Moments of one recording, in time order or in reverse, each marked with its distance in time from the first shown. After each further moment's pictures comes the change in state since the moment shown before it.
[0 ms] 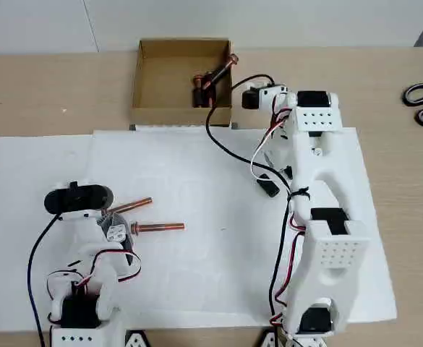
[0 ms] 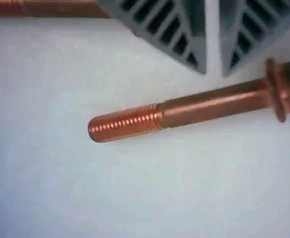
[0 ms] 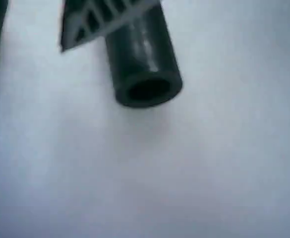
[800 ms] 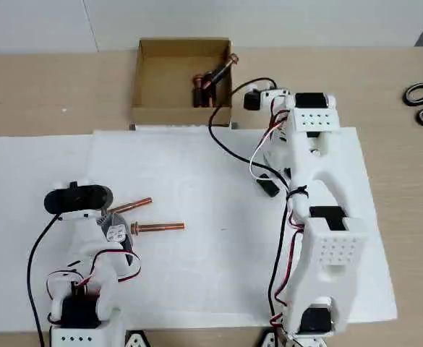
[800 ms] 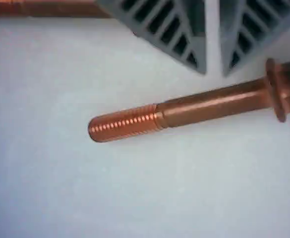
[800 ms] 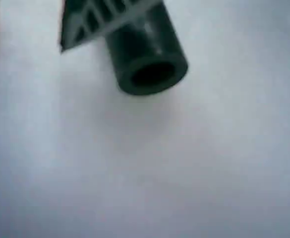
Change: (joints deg) left arm 0.0 0.0 0.0 0.0 0.0; right arm -0.3 2.7 0.0 0.0 -3.9
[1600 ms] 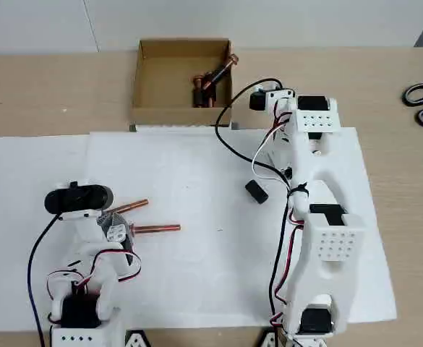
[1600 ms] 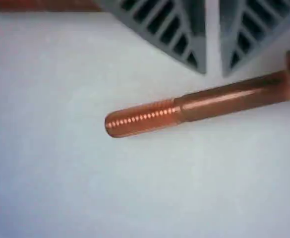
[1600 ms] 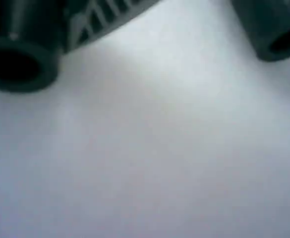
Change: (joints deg) left arm 0.0 0.0 0.0 0.0 0.0; right arm 0.5 3.3 -0.9 -4.0 -0.1
